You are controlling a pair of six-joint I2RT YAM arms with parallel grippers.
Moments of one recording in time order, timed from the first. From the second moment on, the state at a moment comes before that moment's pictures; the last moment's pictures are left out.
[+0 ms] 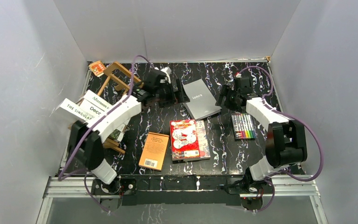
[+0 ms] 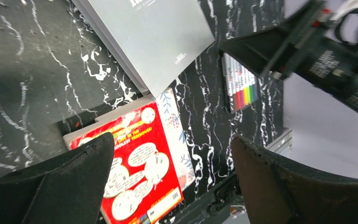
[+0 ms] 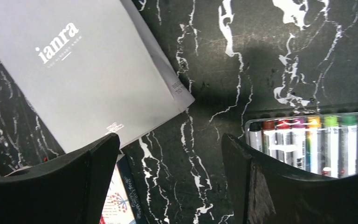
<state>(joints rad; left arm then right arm) -0.58 1.54 1.34 -0.46 0.22 -0.70 0.20 1.55 1.02 -0.36 -0.07 0.43</state>
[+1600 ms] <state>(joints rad) -0.59 2.04 1.32 0.02 0.25 -0.92 0.20 1.19 0.79 -0.34 -0.23 0.52</state>
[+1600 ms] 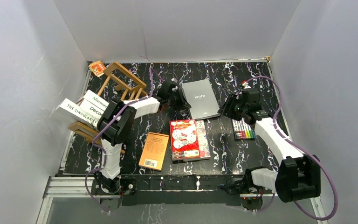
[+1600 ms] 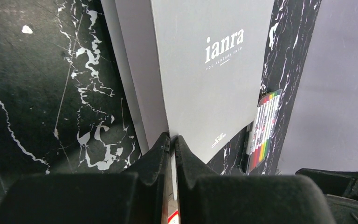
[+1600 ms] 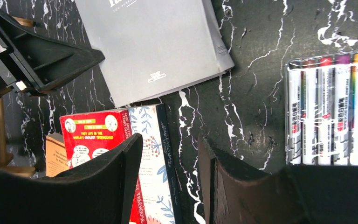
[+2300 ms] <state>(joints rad) -0.51 2.09 1.44 0.01 0.55 -1.07 0.16 1.18 0.80 -0.35 -0.20 0.59</state>
